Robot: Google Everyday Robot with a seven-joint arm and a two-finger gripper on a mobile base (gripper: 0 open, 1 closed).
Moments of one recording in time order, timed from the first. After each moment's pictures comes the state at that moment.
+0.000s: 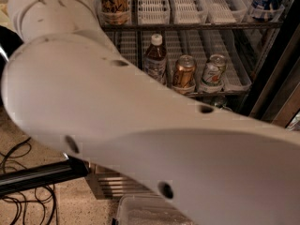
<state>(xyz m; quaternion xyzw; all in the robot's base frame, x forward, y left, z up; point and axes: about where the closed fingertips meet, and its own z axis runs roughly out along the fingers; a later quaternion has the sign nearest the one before) 0.499 0.155 1.145 -0.25 0.58 0.03 0.78</state>
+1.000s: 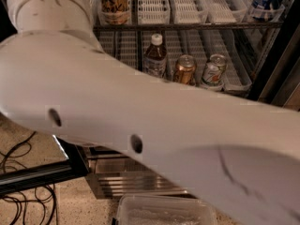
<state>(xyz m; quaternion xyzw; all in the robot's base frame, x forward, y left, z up) 0.521 0.159 1.145 -0.19 0.59 0.03 0.78</state>
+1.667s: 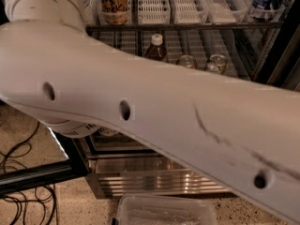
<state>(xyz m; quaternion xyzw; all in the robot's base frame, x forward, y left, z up) 0.540 0.168 1.138 -0.19 0.60 0.03 0.77</state>
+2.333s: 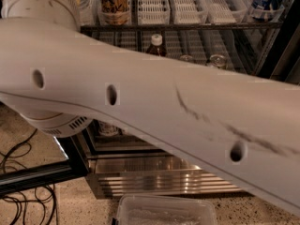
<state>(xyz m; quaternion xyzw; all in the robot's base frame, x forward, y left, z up) 0.550 0.176 1.122 -0.18 0.63 0.02 0.76</state>
